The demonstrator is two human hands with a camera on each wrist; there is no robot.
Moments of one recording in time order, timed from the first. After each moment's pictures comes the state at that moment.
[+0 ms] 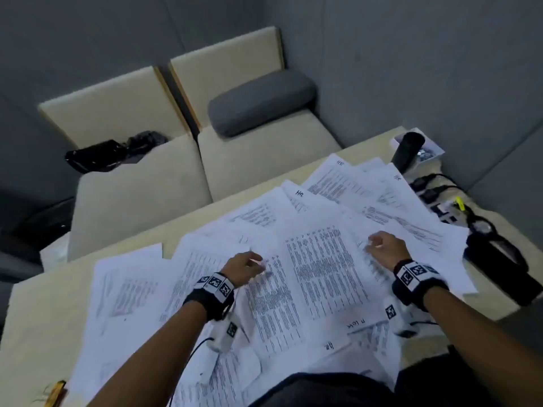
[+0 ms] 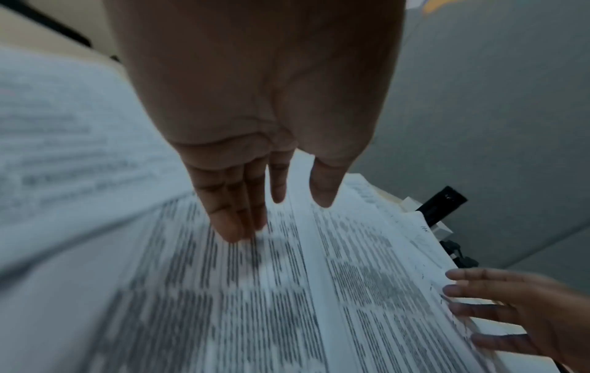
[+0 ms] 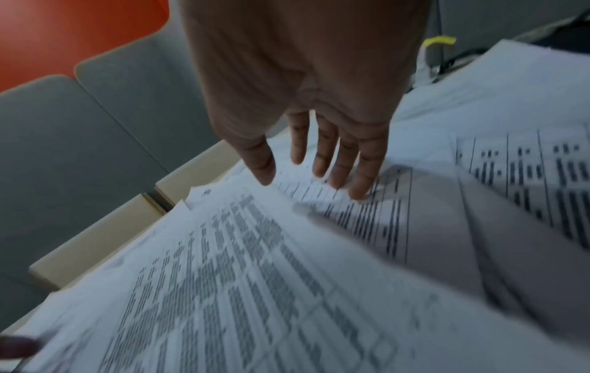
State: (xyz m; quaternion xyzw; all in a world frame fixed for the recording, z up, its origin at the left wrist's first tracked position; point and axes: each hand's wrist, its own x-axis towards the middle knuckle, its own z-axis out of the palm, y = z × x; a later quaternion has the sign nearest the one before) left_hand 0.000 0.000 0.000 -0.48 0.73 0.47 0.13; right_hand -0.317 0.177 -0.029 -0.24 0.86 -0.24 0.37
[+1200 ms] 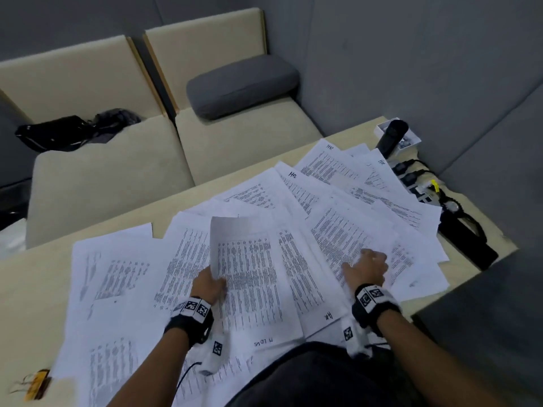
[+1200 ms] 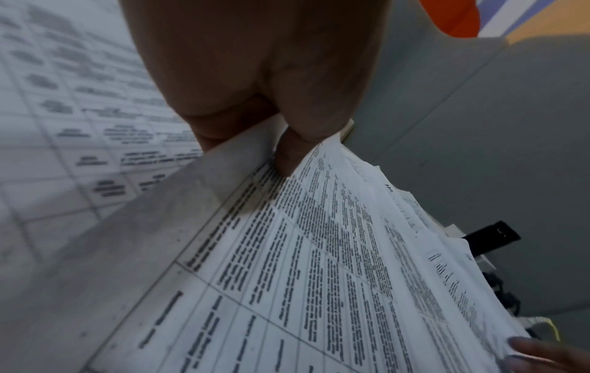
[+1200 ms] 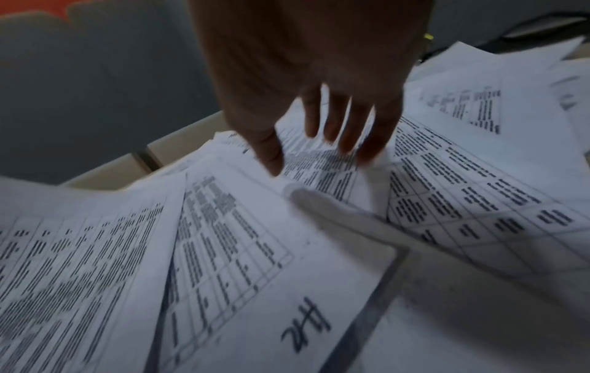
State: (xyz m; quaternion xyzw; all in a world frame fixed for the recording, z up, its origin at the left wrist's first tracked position) left_hand 0.108 0.030 -0.058 -0.62 0.64 0.46 0.00; right_hand -0.198 0.218 -0.067 -0.11 0.95 -0.20 0.22
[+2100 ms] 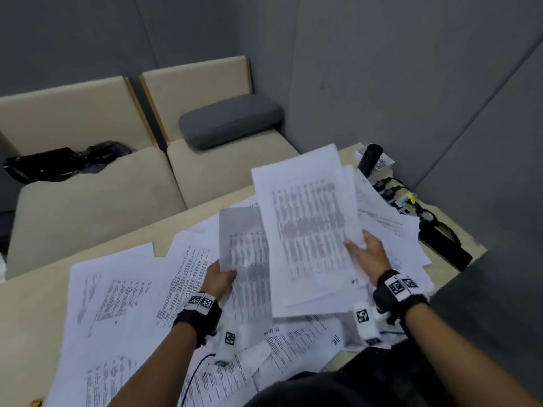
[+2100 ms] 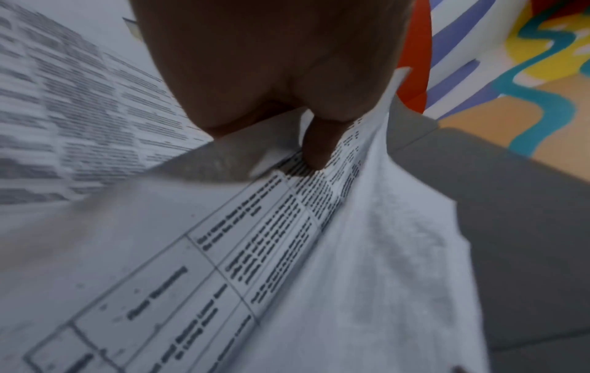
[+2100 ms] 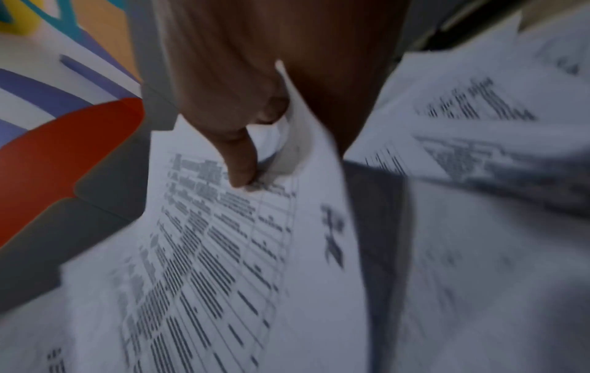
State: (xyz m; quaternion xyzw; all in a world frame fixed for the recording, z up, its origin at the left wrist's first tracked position) left_hand 0.087 0.033 0.004 -0.54 0.57 0.61 -0.12; right_hand -0.188 0.218 0.044 -0.17 0.79 -0.51 0.29
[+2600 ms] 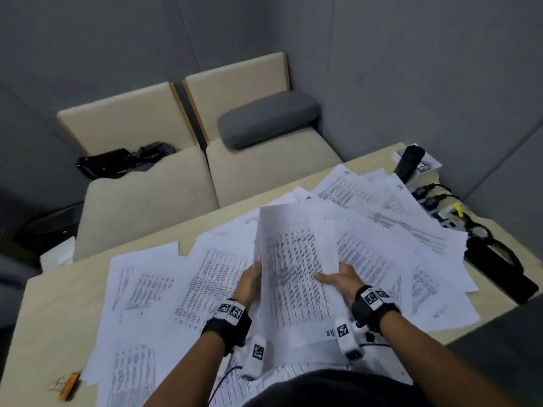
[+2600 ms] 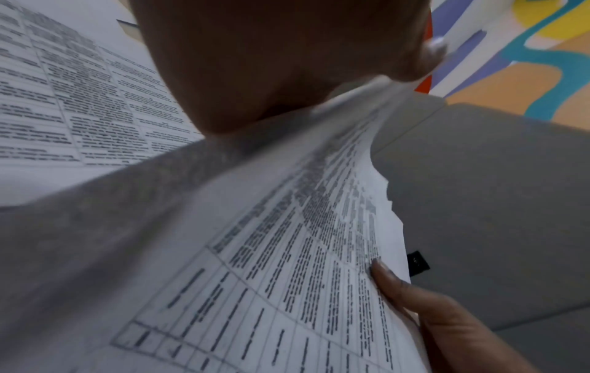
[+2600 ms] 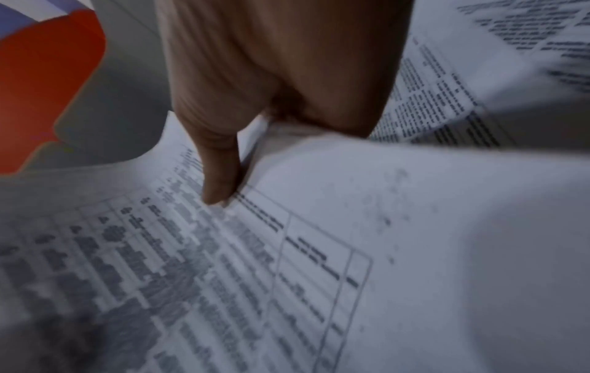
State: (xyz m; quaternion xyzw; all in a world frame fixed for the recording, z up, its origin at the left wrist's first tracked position) left_hand 0.043 0.064 0.022 -0.50 0.49 0.70 -0.15; right_hand -0.166 0.172 -0.016 -0.15 0.67 -0.48 0.55
